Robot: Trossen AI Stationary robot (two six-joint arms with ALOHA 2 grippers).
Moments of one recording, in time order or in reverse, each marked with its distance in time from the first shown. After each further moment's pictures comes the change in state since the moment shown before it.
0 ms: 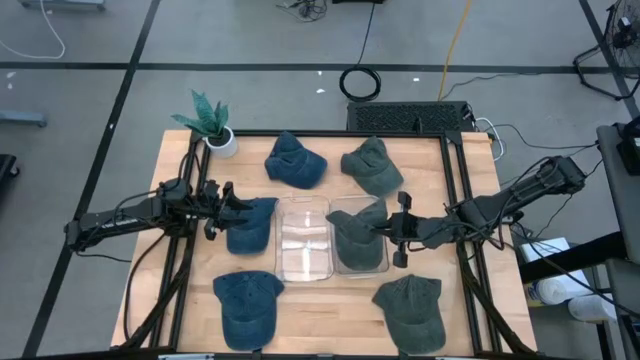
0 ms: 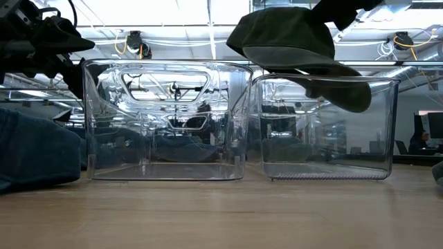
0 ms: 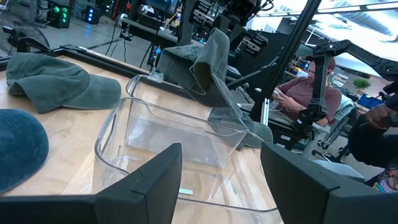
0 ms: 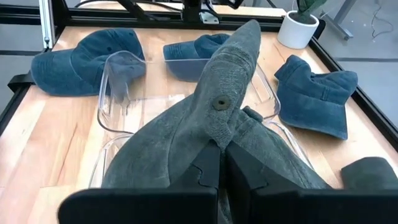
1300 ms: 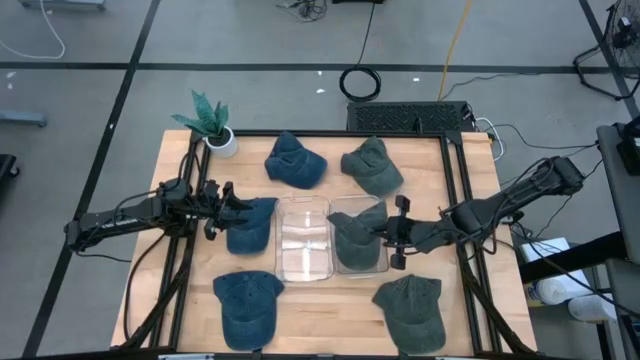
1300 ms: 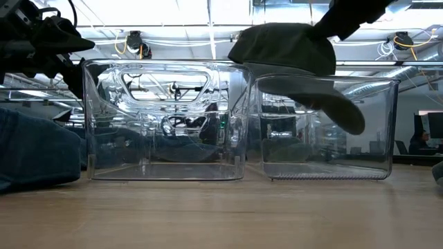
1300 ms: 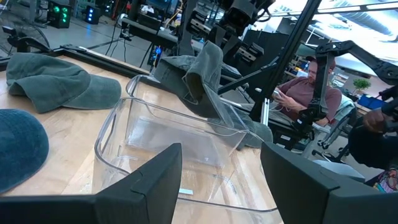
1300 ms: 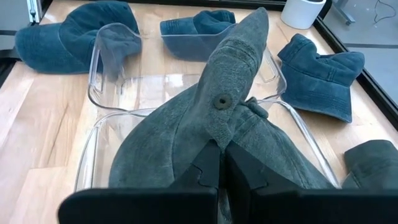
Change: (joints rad) left arm 0.000 0.000 0.000 0.000 0.000 0.000; right arm 0.000 0.041 -0.023 -0.017 -0.005 0.019
